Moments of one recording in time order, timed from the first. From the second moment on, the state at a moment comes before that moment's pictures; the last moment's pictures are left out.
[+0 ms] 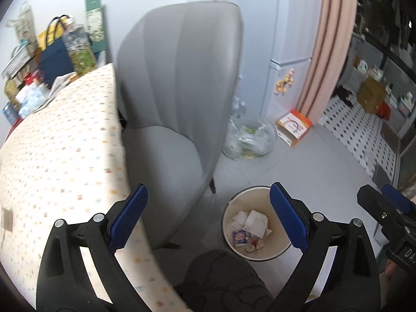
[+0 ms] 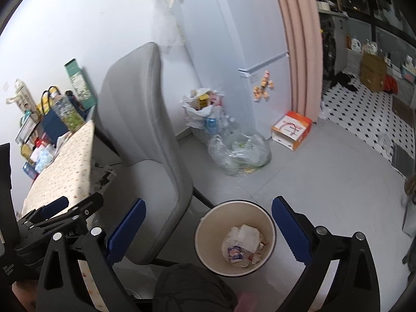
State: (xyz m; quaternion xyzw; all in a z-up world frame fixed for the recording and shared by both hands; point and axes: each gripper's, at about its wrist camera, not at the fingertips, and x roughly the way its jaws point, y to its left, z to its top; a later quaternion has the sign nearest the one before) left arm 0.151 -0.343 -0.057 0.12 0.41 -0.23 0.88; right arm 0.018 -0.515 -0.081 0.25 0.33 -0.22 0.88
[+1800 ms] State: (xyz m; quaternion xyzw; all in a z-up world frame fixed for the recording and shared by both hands) left arm 0.147 0.078 -0.005 -0.11 0.34 0.02 0.94; right arm 0.117 -0.139 0.016 0.04 0.33 0.05 0.94
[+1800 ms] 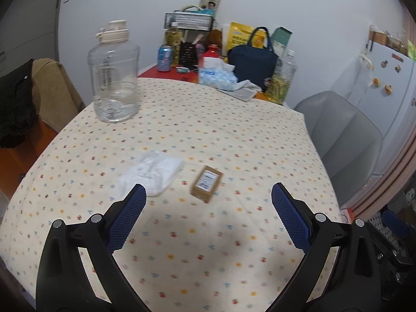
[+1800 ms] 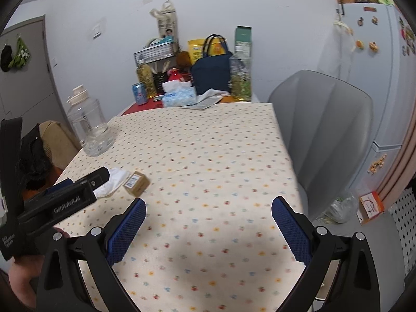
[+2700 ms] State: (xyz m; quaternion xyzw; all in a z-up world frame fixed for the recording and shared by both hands) left arm 0.196 0.163 -0.064 -0.14 0.38 0.10 0.91; right arm 0.183 -0.064 -0.017 0.02 0.37 0.09 0.93
